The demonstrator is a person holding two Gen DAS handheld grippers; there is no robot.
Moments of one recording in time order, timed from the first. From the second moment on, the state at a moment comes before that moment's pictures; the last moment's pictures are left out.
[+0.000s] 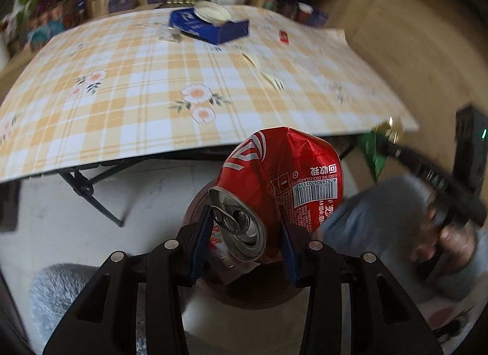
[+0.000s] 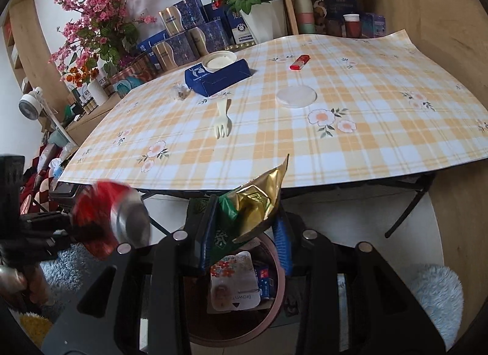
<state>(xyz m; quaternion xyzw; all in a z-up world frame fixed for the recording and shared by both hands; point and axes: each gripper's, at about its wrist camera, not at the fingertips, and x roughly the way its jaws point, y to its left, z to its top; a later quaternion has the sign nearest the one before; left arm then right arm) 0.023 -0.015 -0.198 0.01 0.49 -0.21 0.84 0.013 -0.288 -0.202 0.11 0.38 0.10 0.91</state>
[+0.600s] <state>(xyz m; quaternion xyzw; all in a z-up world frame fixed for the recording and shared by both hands) 0.025 -0.061 -0.280 0.16 0.57 -0.23 0.77 0.023 -0.295 -0.226 0.14 0.40 0.10 0.90</state>
